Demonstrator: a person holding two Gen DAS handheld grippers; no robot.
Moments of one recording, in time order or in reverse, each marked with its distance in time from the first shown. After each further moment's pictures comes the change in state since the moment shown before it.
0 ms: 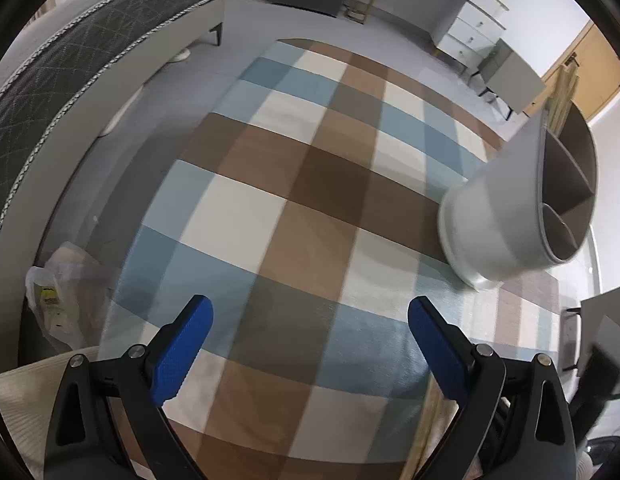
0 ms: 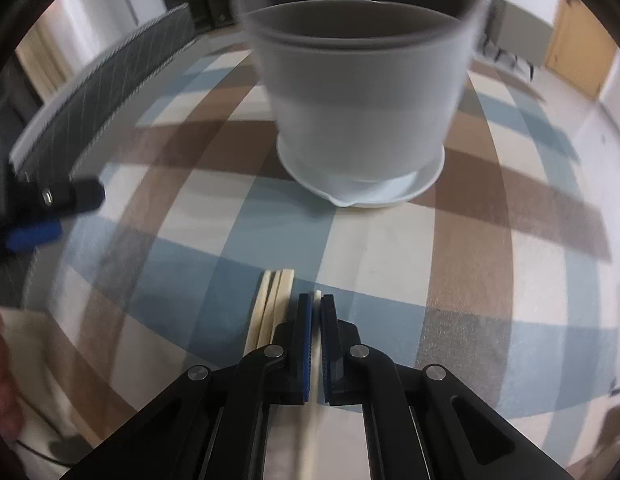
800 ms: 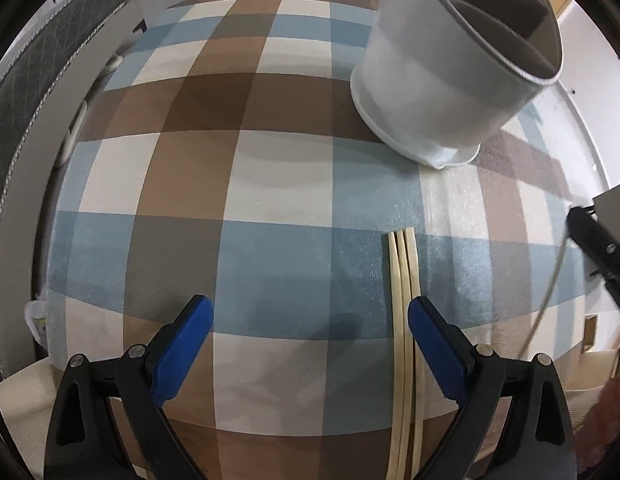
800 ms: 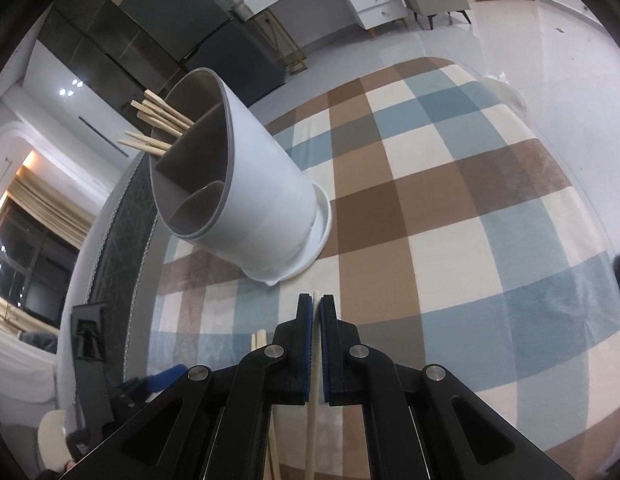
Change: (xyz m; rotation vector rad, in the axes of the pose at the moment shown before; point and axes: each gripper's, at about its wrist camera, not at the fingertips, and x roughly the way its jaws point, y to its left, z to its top) left arm 0.030 -0.068 -0.054 0.288 0.165 0.033; right arm -0.073 -0.105 -0.011 0.397 -0.185 0.240
